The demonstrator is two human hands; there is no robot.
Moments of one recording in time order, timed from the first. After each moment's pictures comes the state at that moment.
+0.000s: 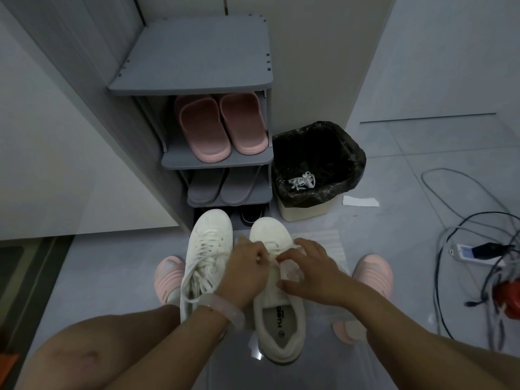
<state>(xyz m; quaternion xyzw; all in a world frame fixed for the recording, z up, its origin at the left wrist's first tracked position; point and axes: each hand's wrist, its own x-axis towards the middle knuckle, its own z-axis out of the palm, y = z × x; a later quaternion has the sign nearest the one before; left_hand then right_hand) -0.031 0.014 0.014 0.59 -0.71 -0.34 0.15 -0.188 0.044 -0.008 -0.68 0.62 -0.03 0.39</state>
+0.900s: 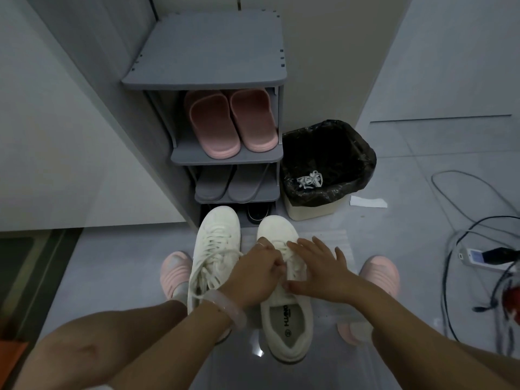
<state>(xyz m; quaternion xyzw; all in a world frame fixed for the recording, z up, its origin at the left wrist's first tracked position) -0.024 0.014 0.005 0.52 -0.78 -0.34 0.04 -0.187 0.038 -0.017 -0.68 0.63 0.05 0.37</state>
